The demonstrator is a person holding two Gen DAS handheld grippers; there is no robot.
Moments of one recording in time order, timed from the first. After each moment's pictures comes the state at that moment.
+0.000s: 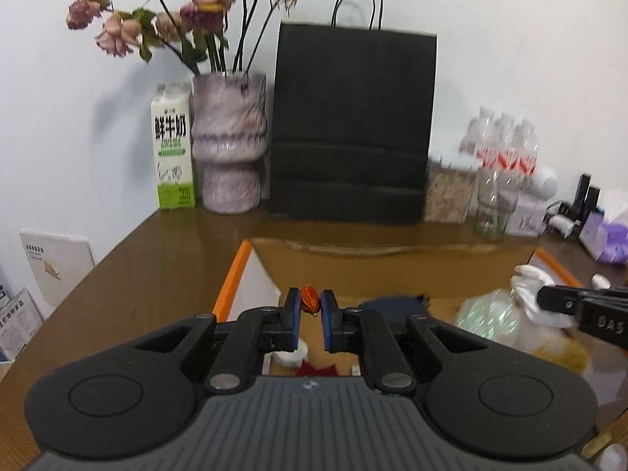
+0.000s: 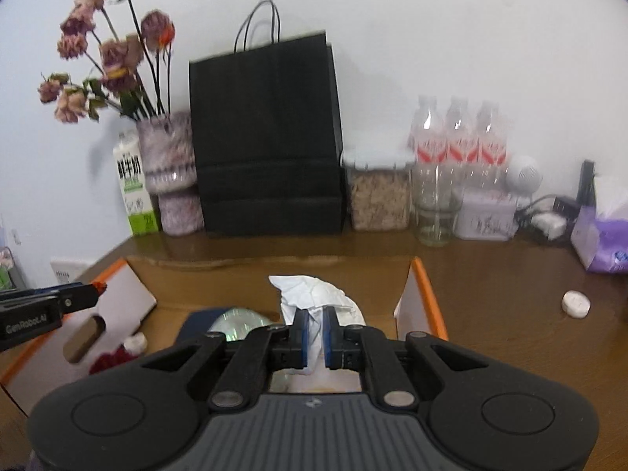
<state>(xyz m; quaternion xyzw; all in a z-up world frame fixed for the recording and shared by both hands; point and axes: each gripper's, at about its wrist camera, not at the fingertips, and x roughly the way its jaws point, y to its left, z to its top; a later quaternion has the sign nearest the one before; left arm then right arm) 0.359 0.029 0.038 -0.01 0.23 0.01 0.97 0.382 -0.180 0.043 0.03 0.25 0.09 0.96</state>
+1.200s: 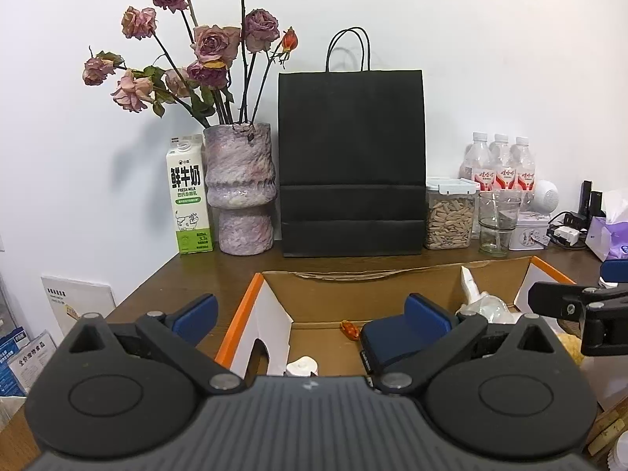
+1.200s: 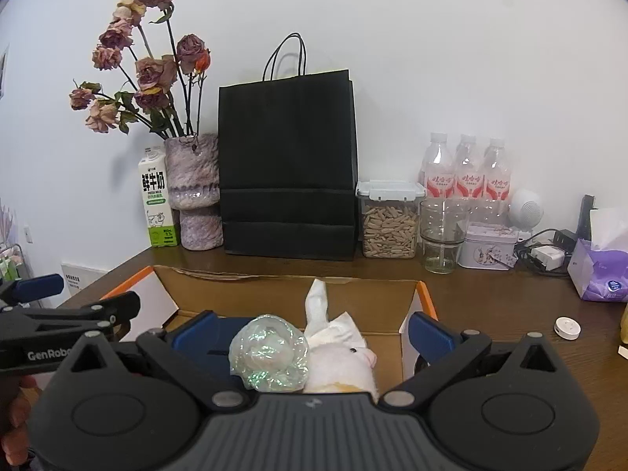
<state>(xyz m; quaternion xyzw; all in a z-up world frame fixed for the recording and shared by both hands) 0.326 0.014 0.045 0.02 0.16 0.04 0.99 0.341 -0.174 0.060 0.01 0.19 0.10 0.98</state>
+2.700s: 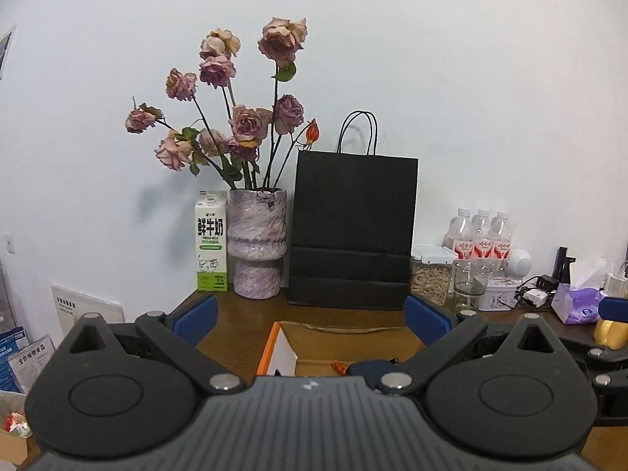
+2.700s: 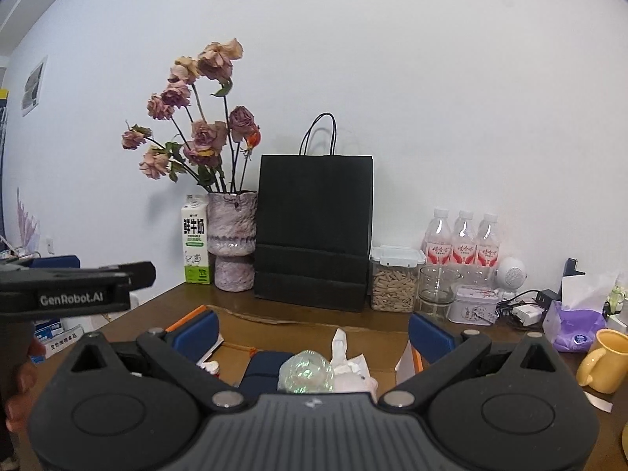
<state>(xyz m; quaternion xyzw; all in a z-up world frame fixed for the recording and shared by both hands) 0.227 0.028 0.121 -0.02 0.10 0.03 0.99 0.224 -0.170 0.129 -0.02 0.12 0.13 0.98</state>
